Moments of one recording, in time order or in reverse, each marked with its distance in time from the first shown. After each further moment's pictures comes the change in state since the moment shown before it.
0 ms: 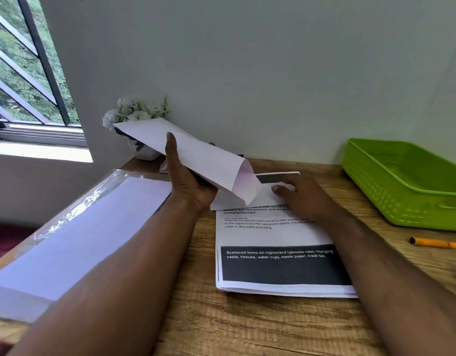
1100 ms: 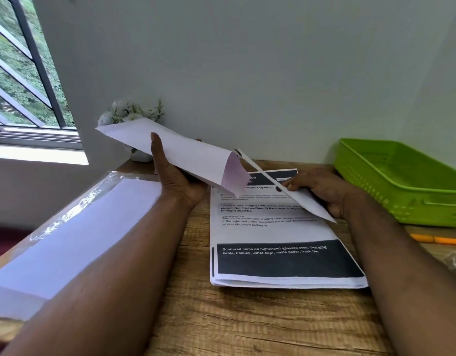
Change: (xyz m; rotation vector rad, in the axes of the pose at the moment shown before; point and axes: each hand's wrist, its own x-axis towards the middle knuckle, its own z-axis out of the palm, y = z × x) left_hand 0.001 0.007 0.000 -0.014 -0.023 0.059; right_hand -0.007 0.009 -0.047 0.659 -0.230 0.485
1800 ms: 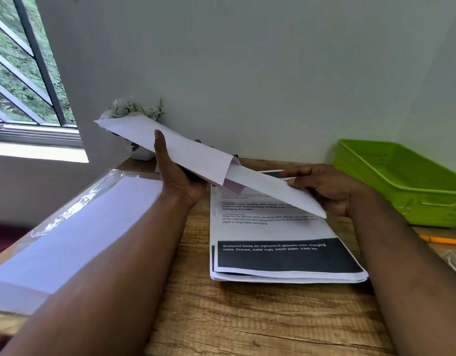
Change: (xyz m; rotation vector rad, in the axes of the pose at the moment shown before) left_hand -0.002 0.000 0.002 0.052 0.011 0.014; right_hand -0.009 -0.007 -0.003 0.188 -0.146 -0.078
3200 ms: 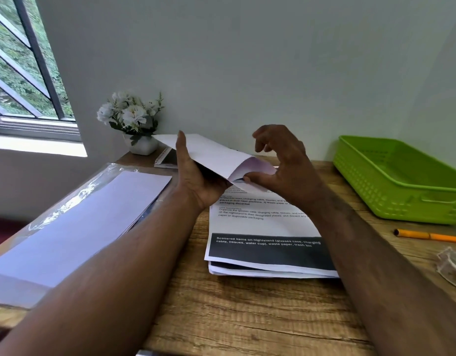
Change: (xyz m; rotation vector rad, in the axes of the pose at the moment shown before) left_hand -0.013 -0.019 0.007 0.037 -0.149 -0.360; right_hand -0.006 -0.010 0.073 -0.900 0.340 -1.120
